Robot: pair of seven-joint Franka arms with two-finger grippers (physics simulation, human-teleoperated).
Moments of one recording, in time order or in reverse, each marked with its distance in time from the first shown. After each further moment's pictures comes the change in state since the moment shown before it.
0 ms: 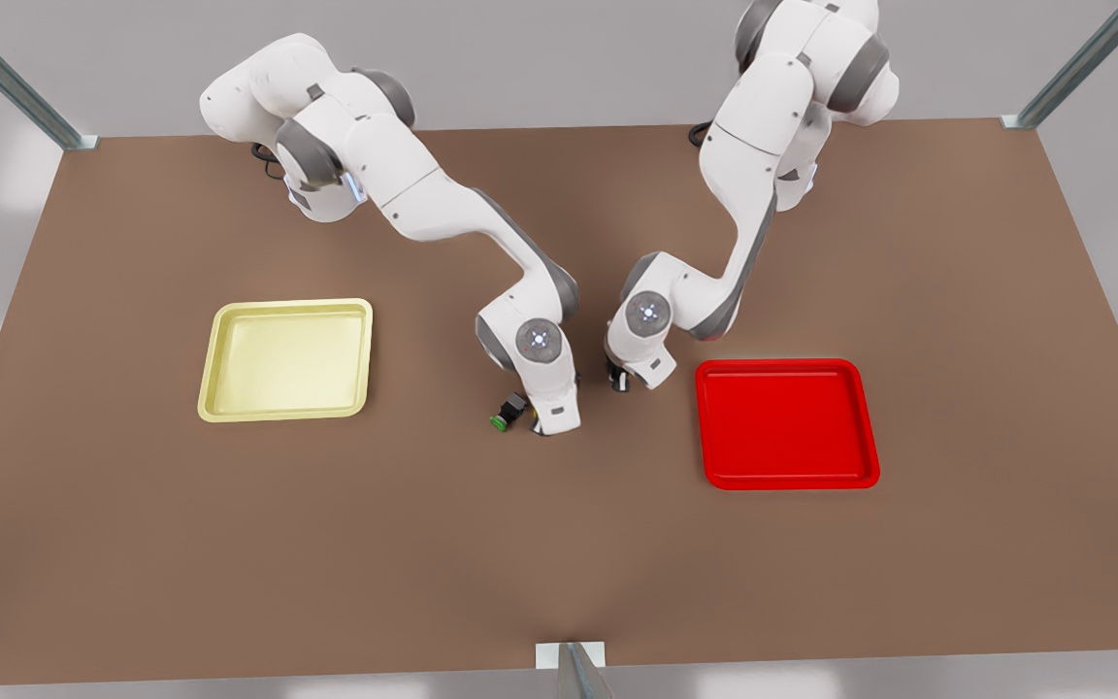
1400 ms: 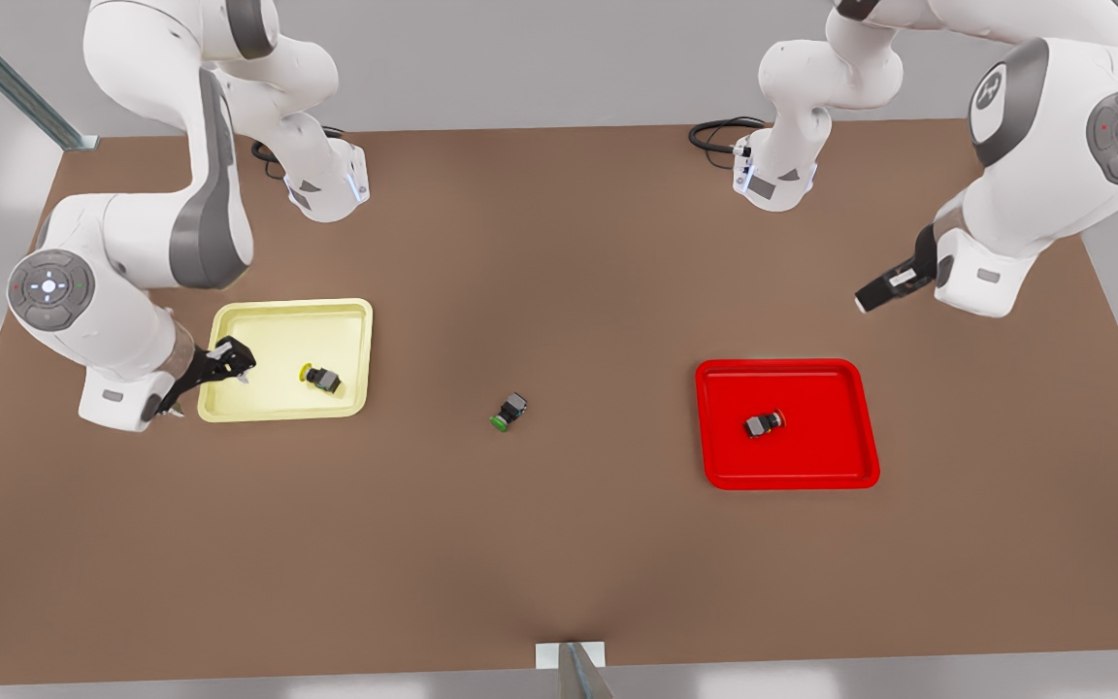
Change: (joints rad) left arm 0.533 -0.358 -0.014 0.721 0.141 -1.142 1.485; right arm -0.357 -0.619 -0.317 -0.111 -0.085 -0.716 -0.159
